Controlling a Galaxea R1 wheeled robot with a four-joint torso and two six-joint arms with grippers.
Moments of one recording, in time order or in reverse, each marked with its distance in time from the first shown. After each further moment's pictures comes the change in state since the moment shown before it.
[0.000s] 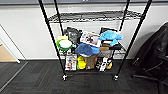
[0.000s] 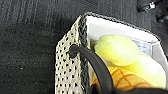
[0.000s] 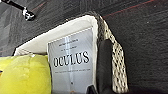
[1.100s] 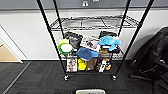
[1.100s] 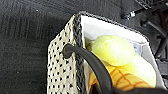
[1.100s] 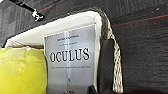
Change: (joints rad) left arm -0.108 -0.003 0.011 -0.039 0.079 -0.001; right arm 0.092 0.074 -0.112 -0.012 -0.109 -0.003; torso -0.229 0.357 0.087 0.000
